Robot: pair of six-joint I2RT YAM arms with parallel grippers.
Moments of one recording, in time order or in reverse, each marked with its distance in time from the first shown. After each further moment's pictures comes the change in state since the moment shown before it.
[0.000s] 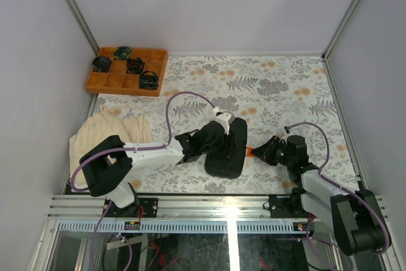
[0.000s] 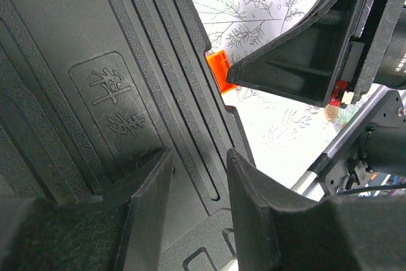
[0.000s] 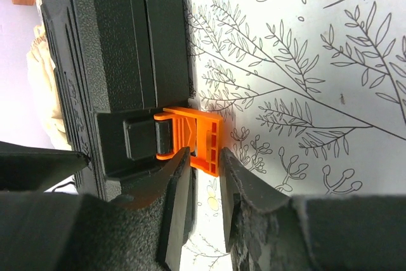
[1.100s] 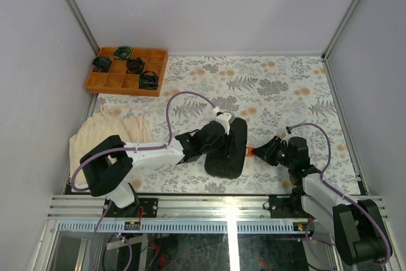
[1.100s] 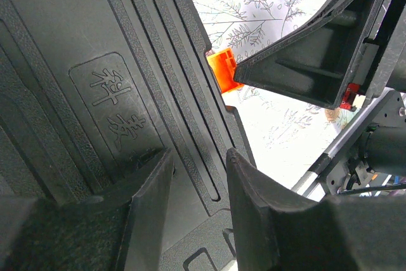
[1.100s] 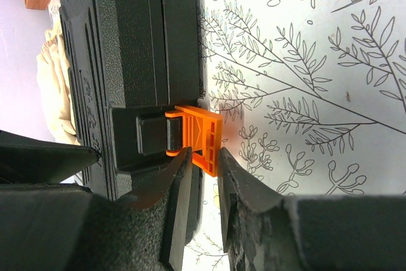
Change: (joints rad) left arm 0.000 0.004 0.003 -0.001 0.000 0.000; right arm 0.000 -0.097 -0.019 -0.028 0.009 0.007
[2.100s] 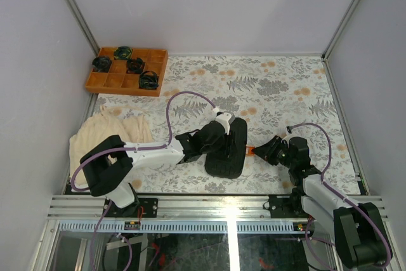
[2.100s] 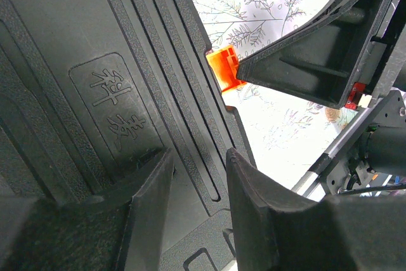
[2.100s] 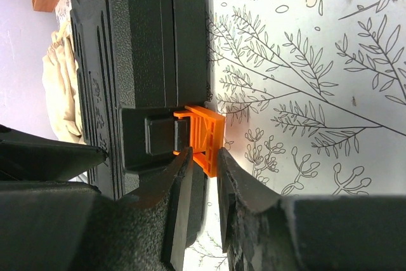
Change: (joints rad) left arm 0.000 0.002 0.003 -0.003 0.000 0.000; right arm 0.000 -0.027 -0.002 -0.001 0.001 0.003
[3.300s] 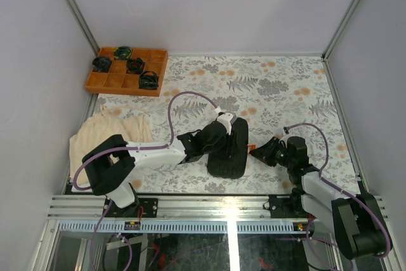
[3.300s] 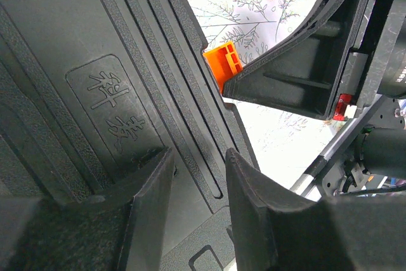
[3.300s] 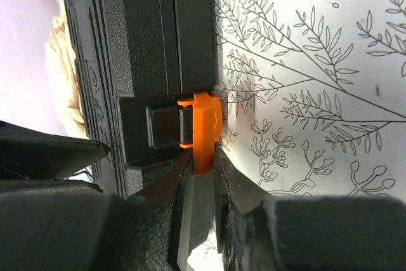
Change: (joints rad) left arm -0.006 0.017 0.012 0.012 0.002 0.000; right arm 0.007 0.082 0.001 0.046 -0.047 0.021
